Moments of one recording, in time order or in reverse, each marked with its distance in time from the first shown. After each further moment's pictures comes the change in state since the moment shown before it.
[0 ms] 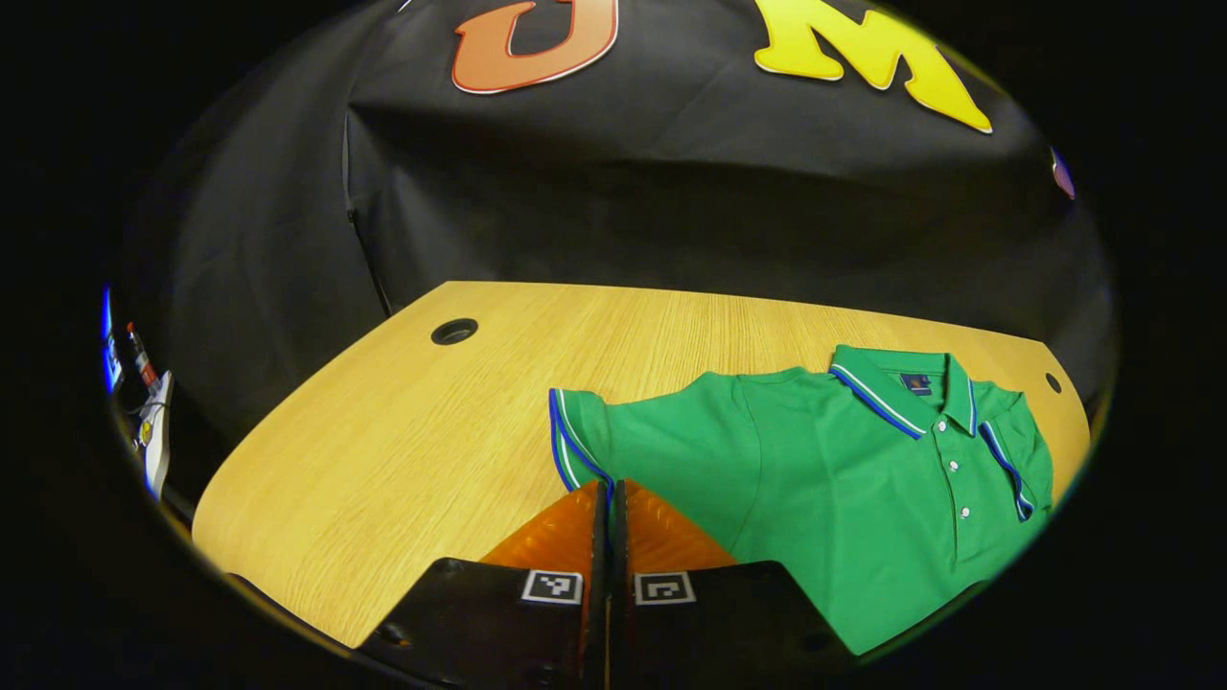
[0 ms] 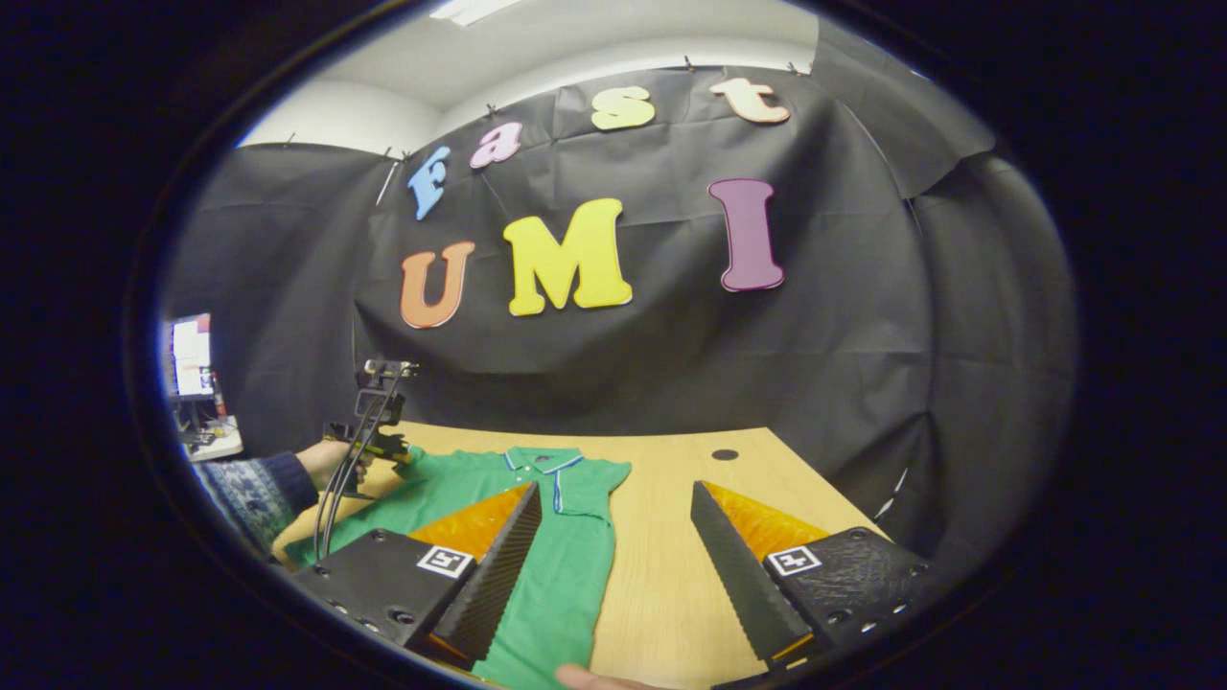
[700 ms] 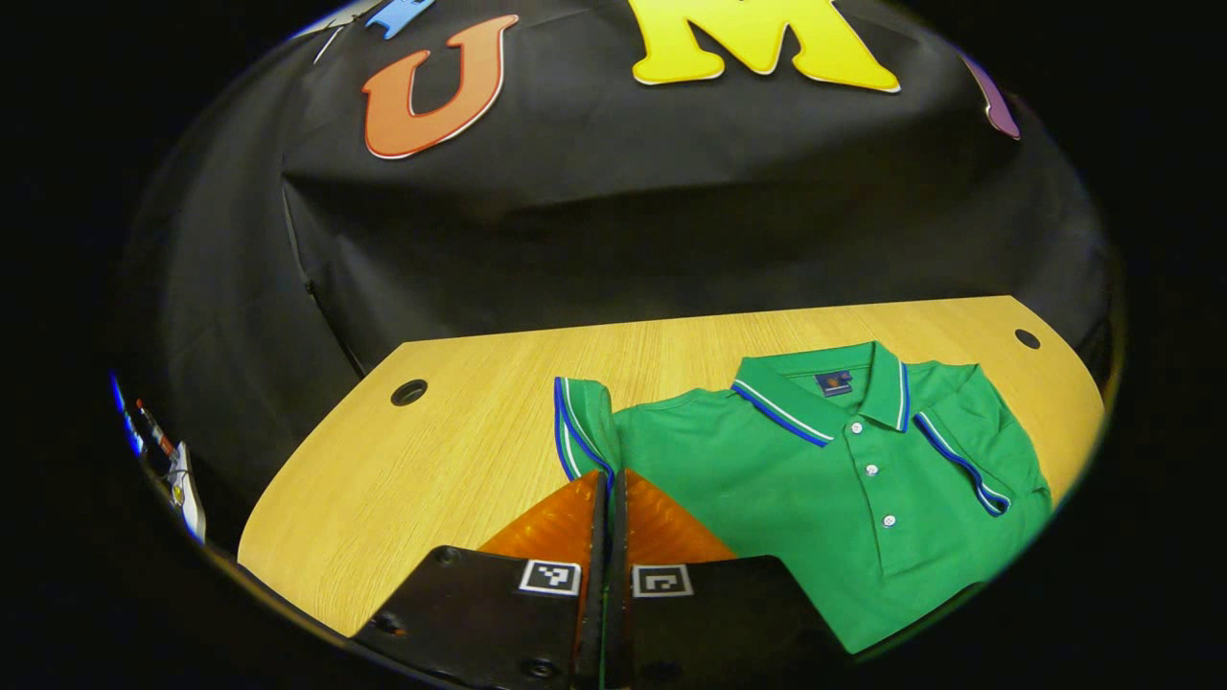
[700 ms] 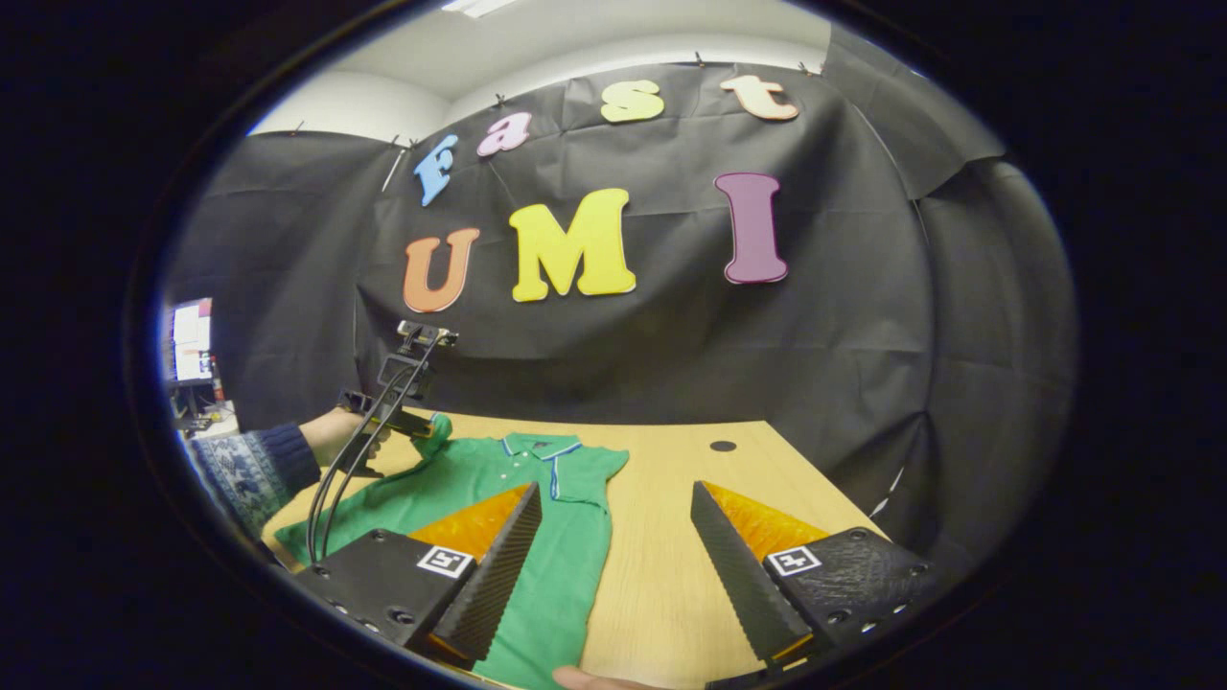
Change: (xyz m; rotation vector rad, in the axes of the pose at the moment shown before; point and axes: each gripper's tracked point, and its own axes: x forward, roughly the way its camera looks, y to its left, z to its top) left arm -0.029 -0.081 0.031 0.181 -0.069 -0.072; right arm -0.004 0.000 -0.013 -0.021 0.025 -0.002
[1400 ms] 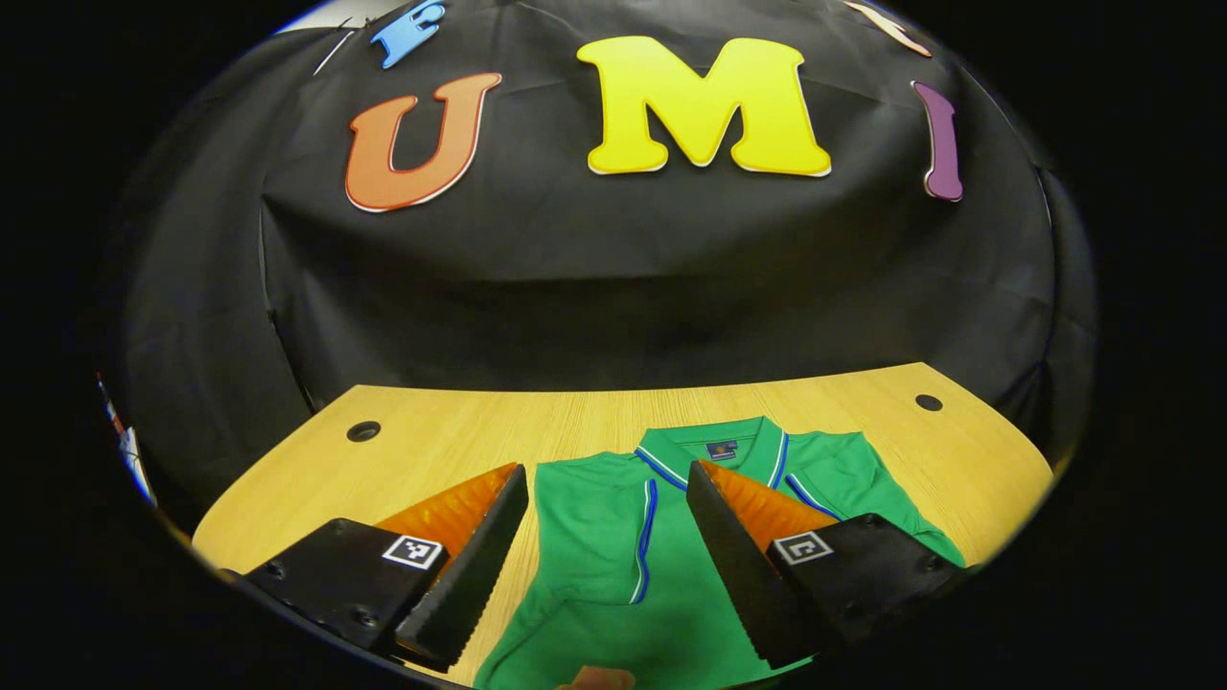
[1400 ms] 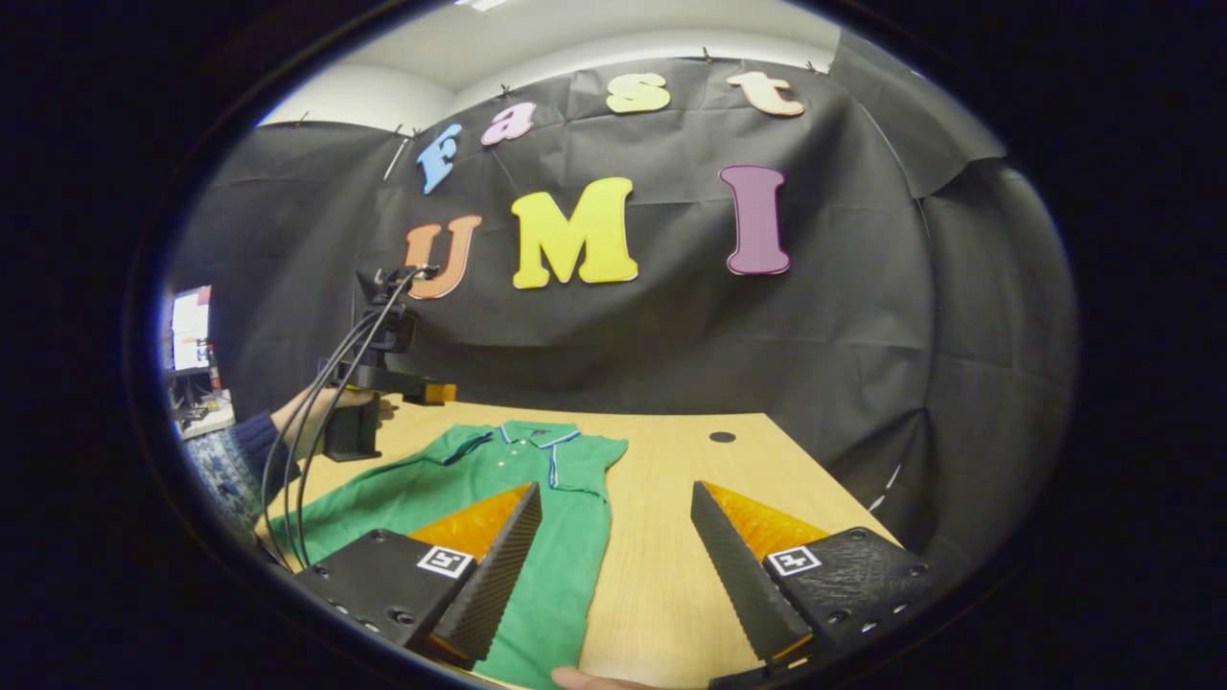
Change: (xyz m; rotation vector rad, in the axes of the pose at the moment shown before) left arm -0.077 -0.027 0.054 -0.106 -0.247 -0.092; right arm 0.000 0.007 -0.012 -0.037 0.023 -0.008
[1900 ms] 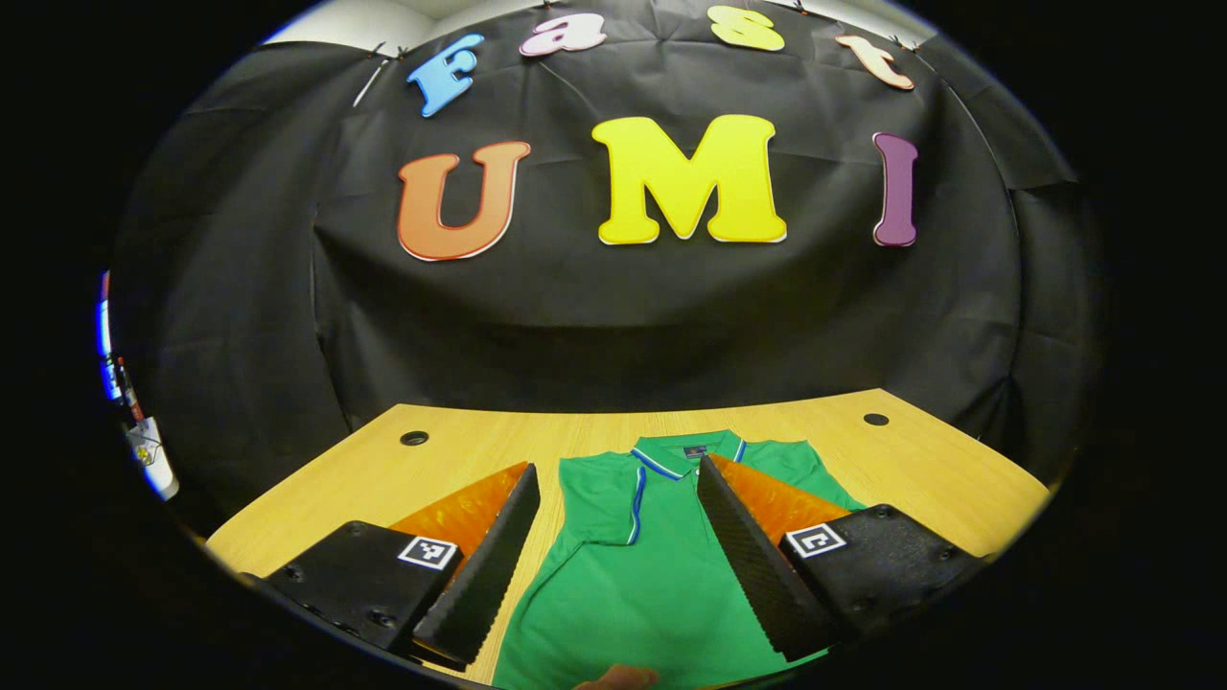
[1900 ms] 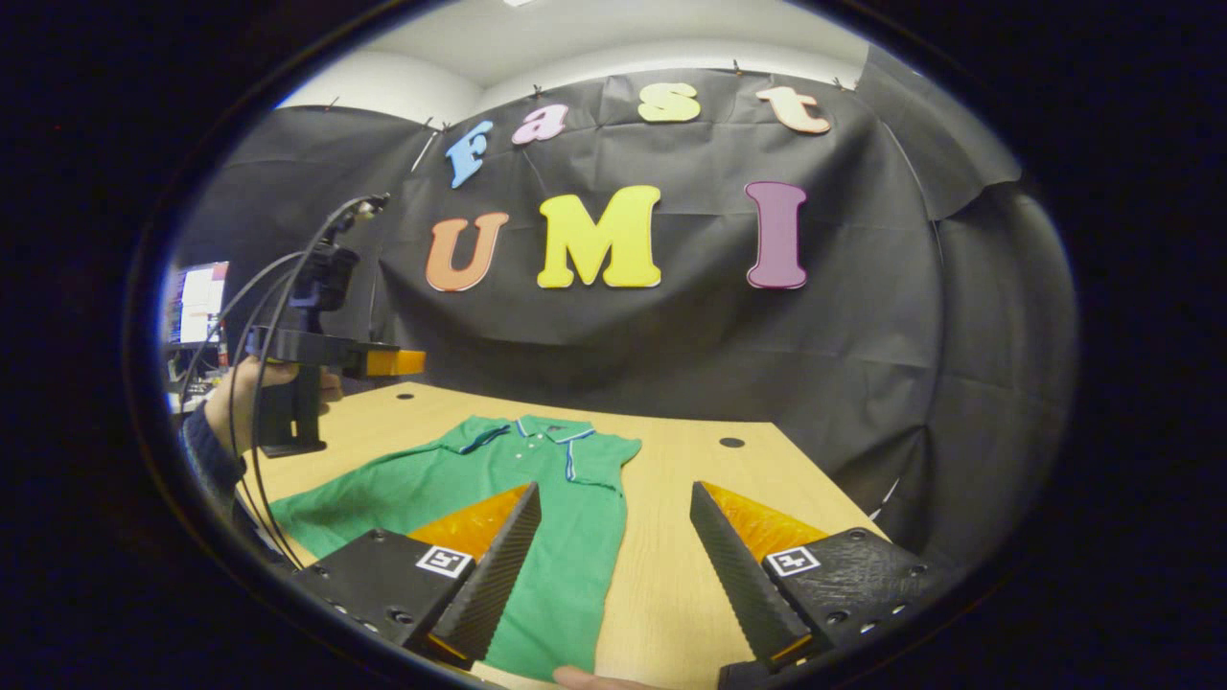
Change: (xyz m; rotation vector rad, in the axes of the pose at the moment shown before) left arm -0.153 0.005 0.000 -0.060 -0.136 -0.013; right arm -0.024 0.025 -0.013 -0.062 -0.007 0.030
